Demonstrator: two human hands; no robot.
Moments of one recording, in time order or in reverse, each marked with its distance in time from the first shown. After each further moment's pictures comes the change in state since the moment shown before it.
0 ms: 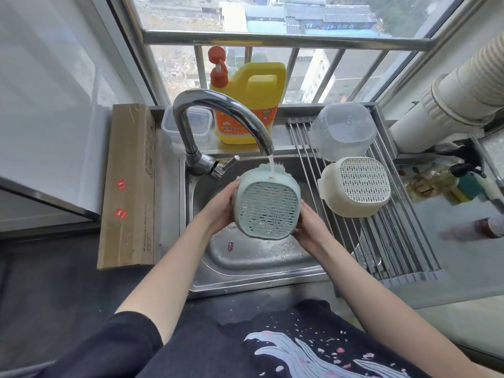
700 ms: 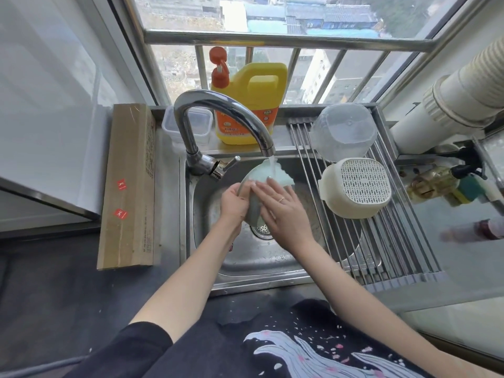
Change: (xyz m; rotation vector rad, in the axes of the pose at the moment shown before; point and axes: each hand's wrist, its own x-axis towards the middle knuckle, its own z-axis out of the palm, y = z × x) left_hand 0.001 -0.010 0.042 0.049 0.430 0.393; right_hand -0.014 0.001 0.039 -1.324 0.004 -1.065
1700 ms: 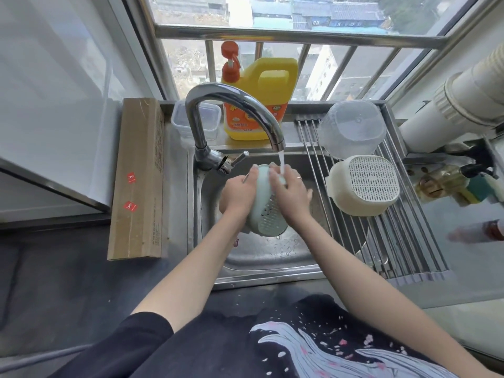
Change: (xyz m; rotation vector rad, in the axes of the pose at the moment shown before) left_hand -0.004 0.024 -0.009 0.472 0.182 -0.016; right_hand 0.042 -0.011 -0.005 0.391 -0.001 0.631
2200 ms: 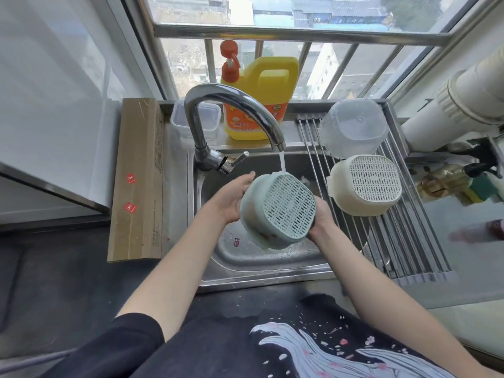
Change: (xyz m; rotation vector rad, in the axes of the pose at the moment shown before) left_hand 0.009 0.004 -0.021 -0.587 -0.679 -0.464; right_hand 0.003 0.051 -0.021 1.250 -0.216 0.712
